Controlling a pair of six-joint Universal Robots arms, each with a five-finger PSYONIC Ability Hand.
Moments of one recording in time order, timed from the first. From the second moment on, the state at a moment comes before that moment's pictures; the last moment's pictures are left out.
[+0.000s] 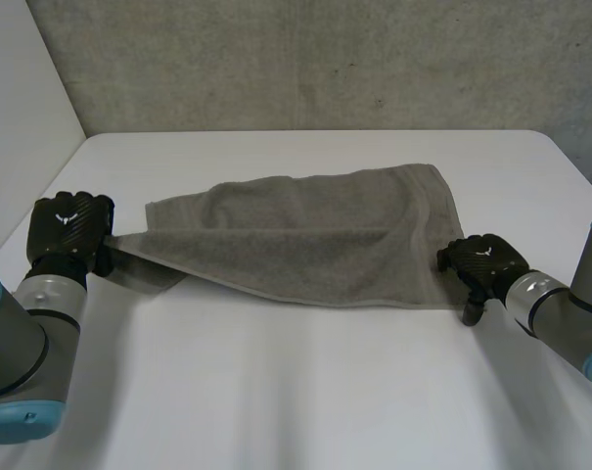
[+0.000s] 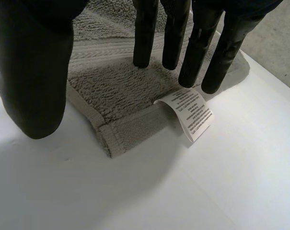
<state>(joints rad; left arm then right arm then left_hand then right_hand) 4.51 -1.84 -1.99 3.83 -1.63 3.42 1.68 -0.96 1.57 -0.14 1.22 2.59 1.45 1.49 1.54 1.52 1.48 0.49 0.48 0.48 0.49 0.31</state>
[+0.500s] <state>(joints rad) 4.51 -1.85 -1.99 3.83 -1.63 3.42 1.68 -0.93 1.51 -0.14 1.22 2.59 1.45 1.49 1.54 1.52 1.48 0.53 0.51 0.52 0.52 0.34</state>
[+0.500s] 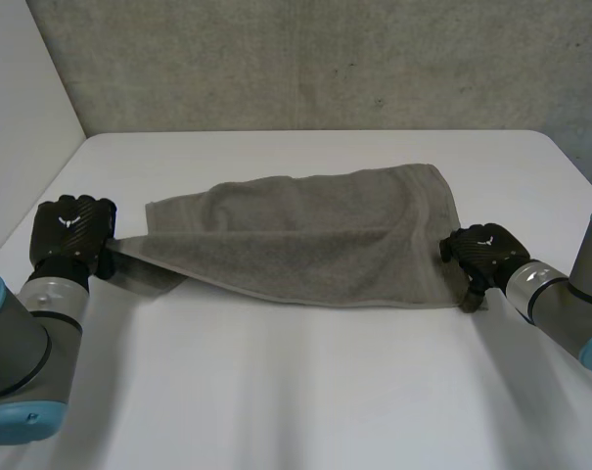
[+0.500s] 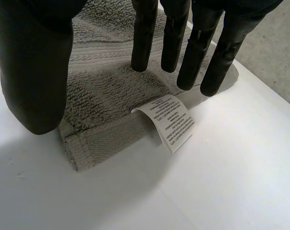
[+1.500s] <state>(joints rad) 4.51 -1.86 -1.99 3.86 -1.63 3.43 1.69 -0.91 1.53 -0.24 1.23 2.60 1.45 1.49 1.54 1.52 1.48 0.84 0.85 0.84 0.84 0.66</state>
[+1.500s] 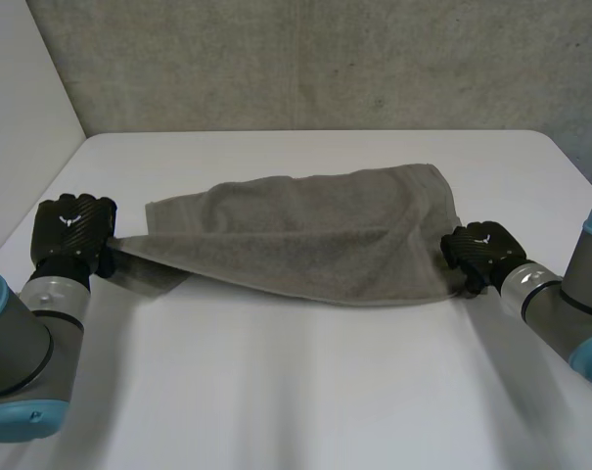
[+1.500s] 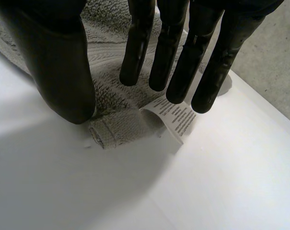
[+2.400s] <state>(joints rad) 4.49 -1.83 -2.00 3.85 -1.63 3.43 1.68 -1.13 1.59 -0.24 1.23 2.70 1.45 1.49 1.54 1.52 1.48 1.30 1.28 1.32 1.33 1.15</state>
